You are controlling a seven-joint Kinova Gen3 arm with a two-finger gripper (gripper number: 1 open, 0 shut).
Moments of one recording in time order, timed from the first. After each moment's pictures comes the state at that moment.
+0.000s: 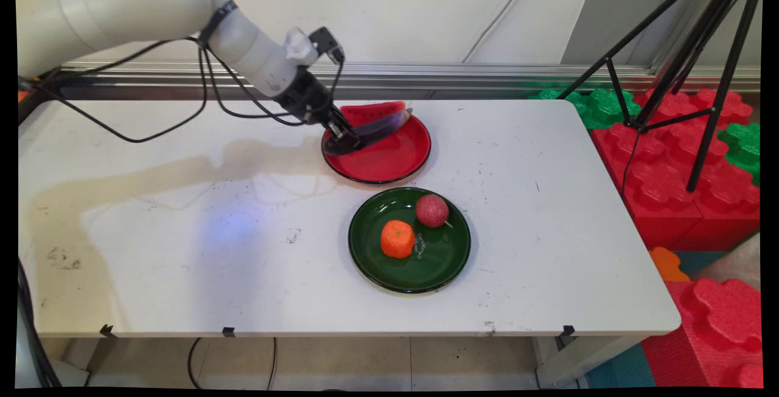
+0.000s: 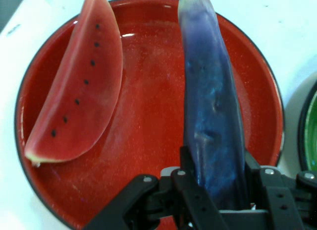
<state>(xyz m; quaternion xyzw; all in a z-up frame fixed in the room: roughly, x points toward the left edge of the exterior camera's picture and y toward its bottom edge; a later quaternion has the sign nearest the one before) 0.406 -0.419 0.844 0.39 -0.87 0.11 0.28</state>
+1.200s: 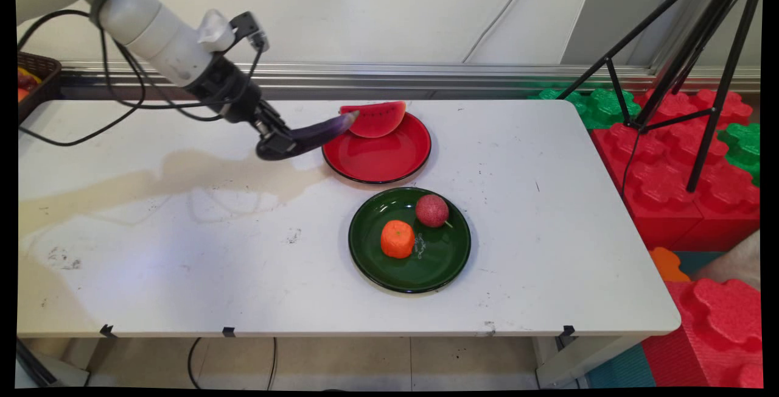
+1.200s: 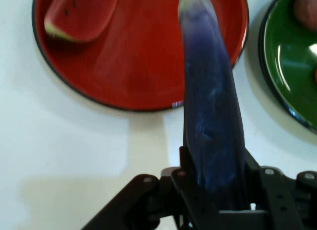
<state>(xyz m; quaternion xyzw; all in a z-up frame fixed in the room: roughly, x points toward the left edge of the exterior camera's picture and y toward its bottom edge) 0.473 -0.335 0.897 0.41 -0.87 0.09 0.25</state>
